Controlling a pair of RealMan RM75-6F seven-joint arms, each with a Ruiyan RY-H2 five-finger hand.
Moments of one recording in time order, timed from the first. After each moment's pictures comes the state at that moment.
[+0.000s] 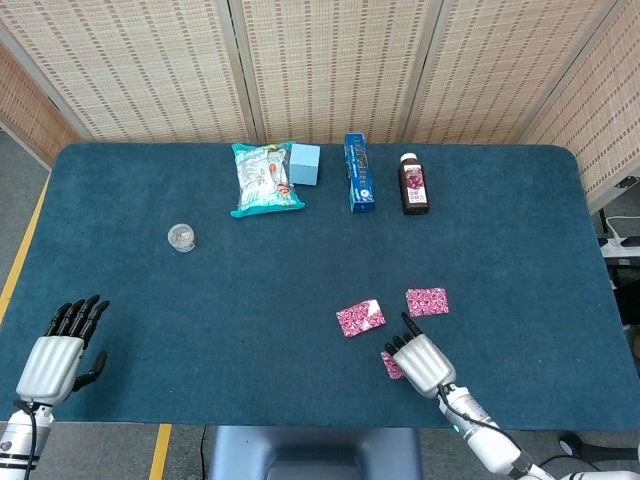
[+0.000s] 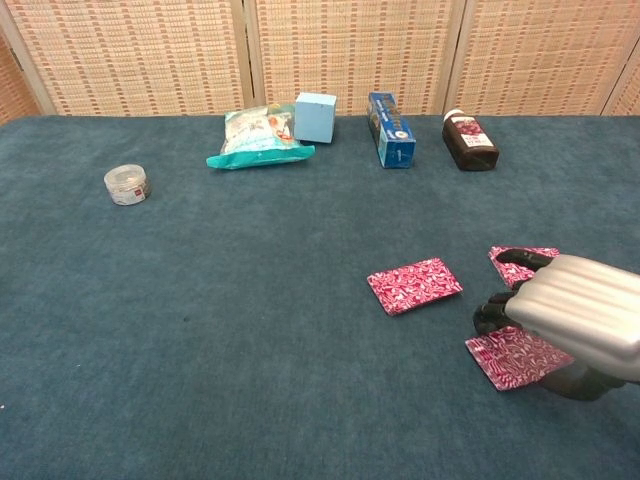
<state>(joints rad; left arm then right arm) -0.17 -1.17 0.00 -1.61 1.50 1.37 0.14 0.52 -1.47 -0.15 -1.68 -1.29 1.12 -0.92</state>
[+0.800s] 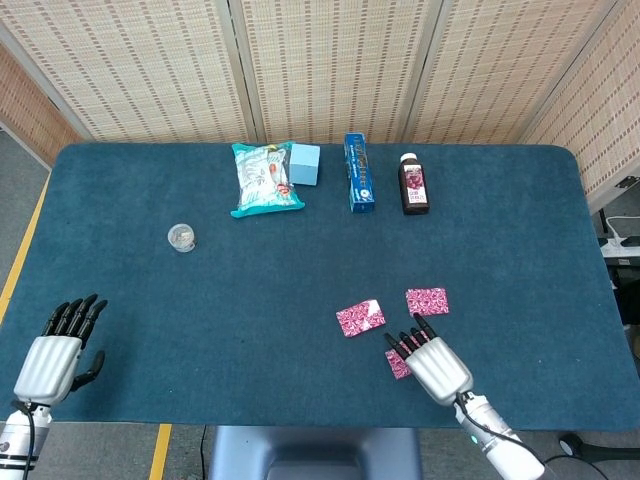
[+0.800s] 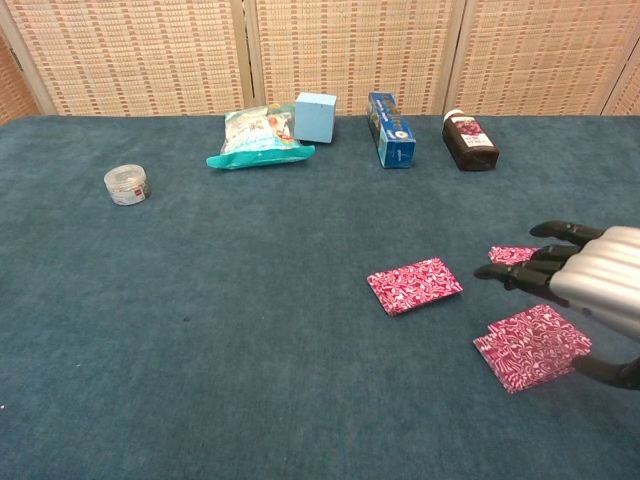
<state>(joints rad) -0.16 -1.16 0.00 -1.61 1.50 1.39 0.14 0.45 -1.34 -0.17 -1.83 -1.40 1.21 -0.89</state>
